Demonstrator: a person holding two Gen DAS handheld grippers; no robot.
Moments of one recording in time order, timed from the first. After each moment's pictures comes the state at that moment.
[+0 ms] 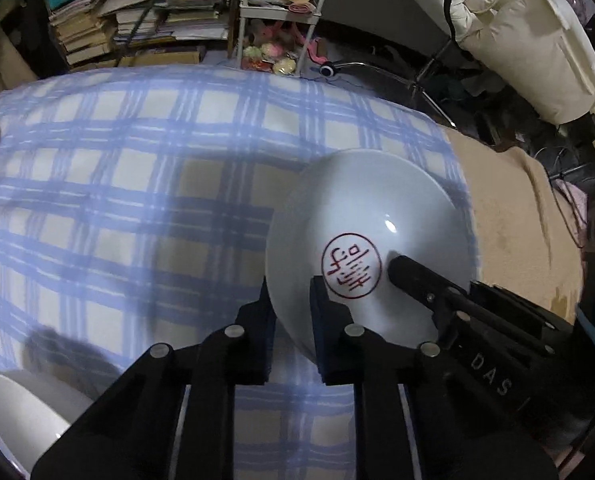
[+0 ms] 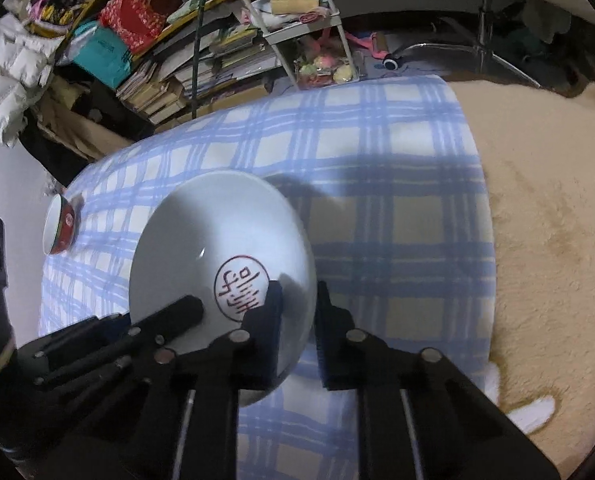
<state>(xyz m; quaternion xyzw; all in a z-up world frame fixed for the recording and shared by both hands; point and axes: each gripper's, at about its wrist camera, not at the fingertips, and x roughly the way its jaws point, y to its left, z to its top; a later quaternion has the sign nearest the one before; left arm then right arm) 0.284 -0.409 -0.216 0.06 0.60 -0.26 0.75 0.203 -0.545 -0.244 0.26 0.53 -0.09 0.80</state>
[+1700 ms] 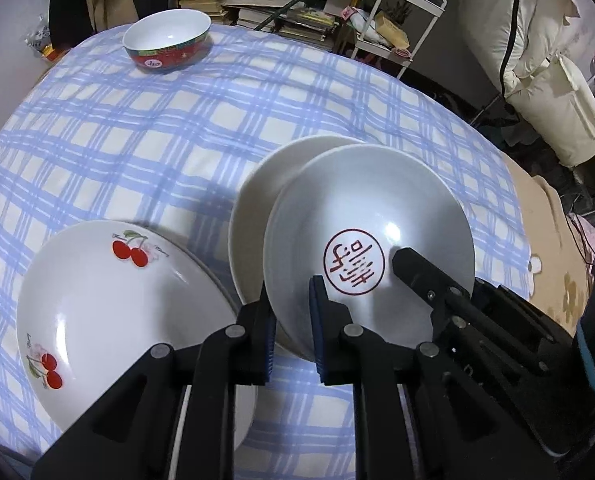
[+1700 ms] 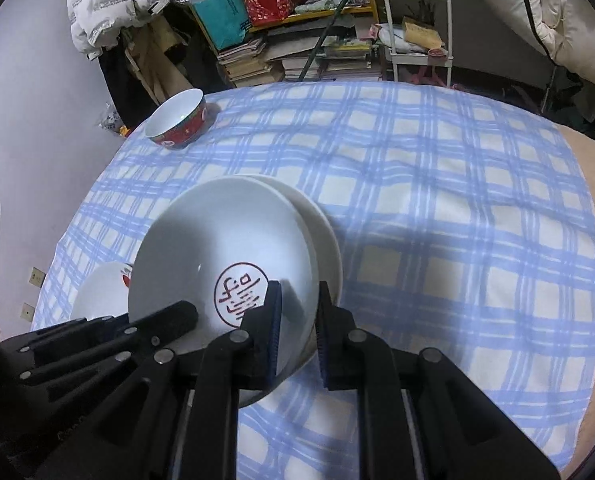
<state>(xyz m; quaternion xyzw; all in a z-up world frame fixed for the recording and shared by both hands) 0.201 -0.159 -0.186 -0.01 0.57 -0.18 0.80 0.153 -0.303 -0.211 0.17 0.48 -0.02 0.86</state>
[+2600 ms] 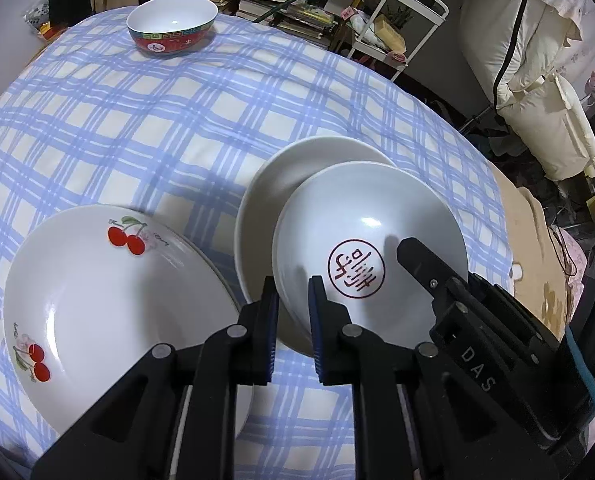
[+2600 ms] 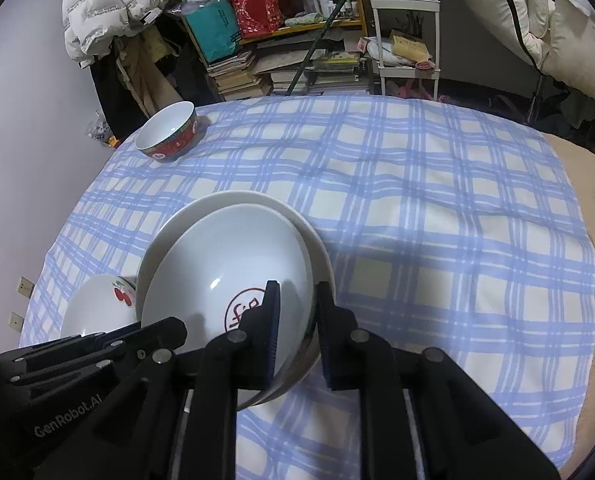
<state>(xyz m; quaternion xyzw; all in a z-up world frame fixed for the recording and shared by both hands) 0.205 -0.147 -0.187 -0.05 0.58 -0.19 0.79 0.152 -0.299 -0.204 0.16 0.46 -0.05 0.87</state>
